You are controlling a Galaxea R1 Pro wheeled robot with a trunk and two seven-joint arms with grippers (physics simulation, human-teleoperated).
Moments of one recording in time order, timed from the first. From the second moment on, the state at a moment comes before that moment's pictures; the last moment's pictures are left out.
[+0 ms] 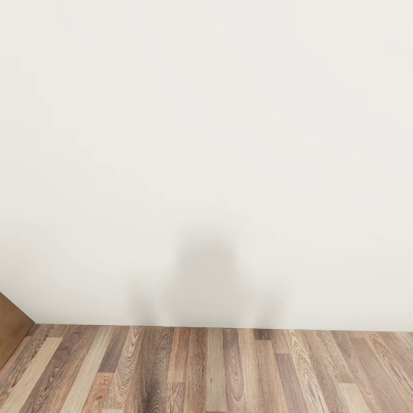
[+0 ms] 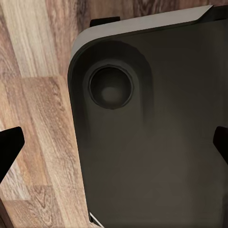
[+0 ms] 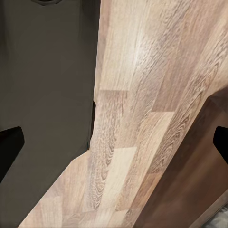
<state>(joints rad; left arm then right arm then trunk) -0.05 0.00 -0.45 -0.14 0.34 -0.05 0.13 -0.09 0.03 0.10 0.01 -0.01 0.11 -0.29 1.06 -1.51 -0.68</state>
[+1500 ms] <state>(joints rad) -0.05 0.00 -0.45 -0.14 0.34 -0.05 0.13 -0.09 0.03 0.10 0.01 -0.01 0.11 -0.29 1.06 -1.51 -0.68</state>
